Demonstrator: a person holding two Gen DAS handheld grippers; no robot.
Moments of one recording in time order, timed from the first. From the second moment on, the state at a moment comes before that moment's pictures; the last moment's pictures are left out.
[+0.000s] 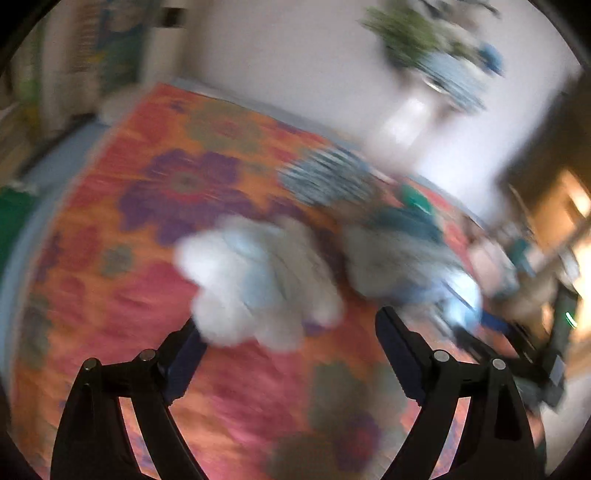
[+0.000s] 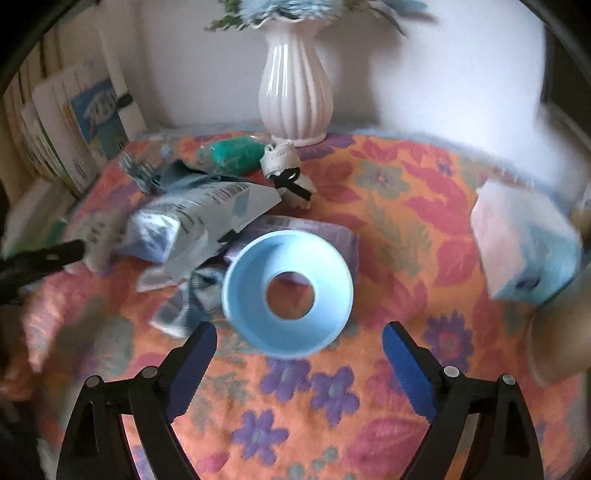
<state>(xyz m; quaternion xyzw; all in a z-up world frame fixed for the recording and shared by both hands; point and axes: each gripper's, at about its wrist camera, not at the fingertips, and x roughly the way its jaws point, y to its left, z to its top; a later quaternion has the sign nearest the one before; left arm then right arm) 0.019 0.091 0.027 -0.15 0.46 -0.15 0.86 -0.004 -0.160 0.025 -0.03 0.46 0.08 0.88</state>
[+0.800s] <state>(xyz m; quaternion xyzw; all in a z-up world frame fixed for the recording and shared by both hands) 0.021 0.062 0.032 0.00 0.43 -0.10 0.90 -0.038 -0.191 0.024 0.03 0.45 0.11 0.89</state>
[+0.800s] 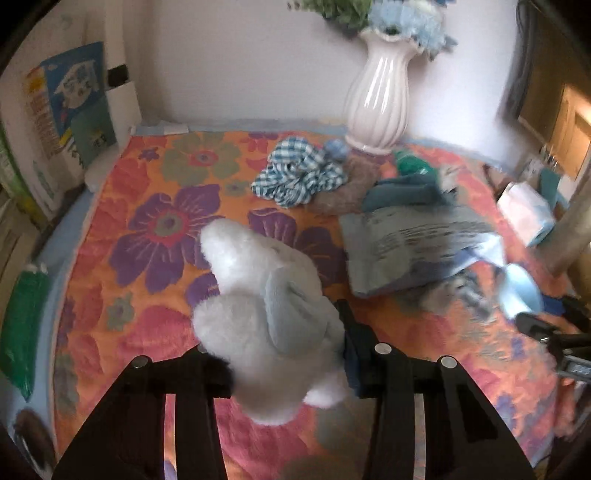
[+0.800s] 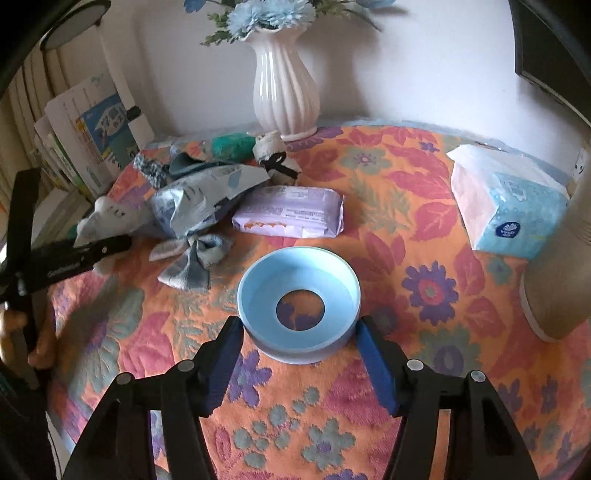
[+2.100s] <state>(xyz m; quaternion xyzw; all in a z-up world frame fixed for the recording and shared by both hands) -0.028 0.004 0.031 0.01 0.38 -0.14 0.91 -0.041 -0.159 0.021 -0.05 0.45 0.07 0.89</state>
